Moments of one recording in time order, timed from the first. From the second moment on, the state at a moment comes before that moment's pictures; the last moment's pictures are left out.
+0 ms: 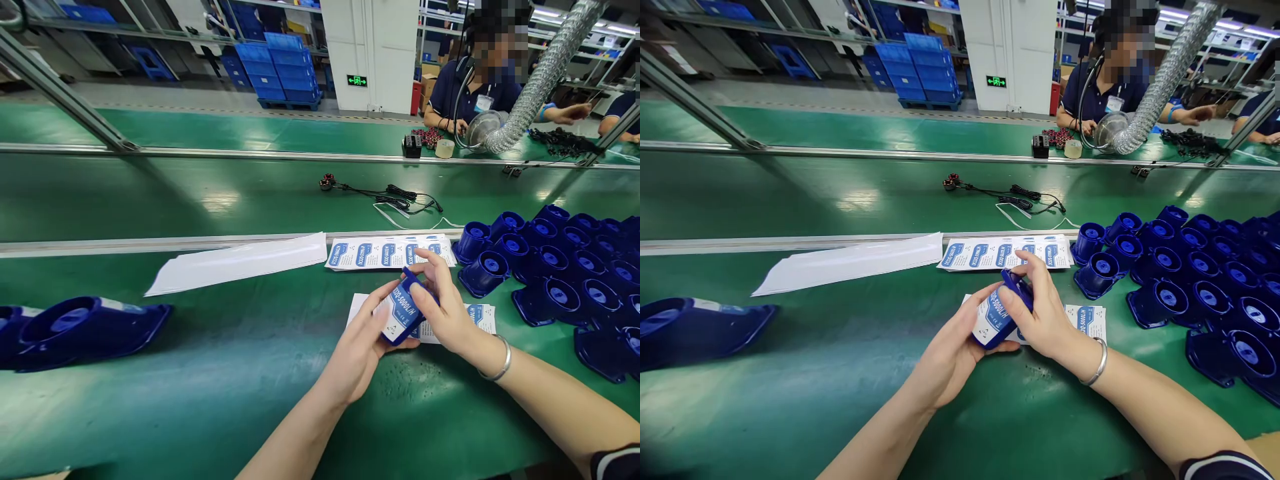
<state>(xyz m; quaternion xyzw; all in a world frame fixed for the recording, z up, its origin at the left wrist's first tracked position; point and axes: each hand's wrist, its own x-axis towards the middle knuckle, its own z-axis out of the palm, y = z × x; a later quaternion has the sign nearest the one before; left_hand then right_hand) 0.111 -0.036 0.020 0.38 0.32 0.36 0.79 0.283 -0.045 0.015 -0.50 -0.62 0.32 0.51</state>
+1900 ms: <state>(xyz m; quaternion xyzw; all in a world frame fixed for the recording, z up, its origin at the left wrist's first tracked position) 0.121 -0.047 0.020 0.56 0.45 0.44 0.54 0.278 -0.050 0.006 -0.41 -0.69 0.24 0.54</state>
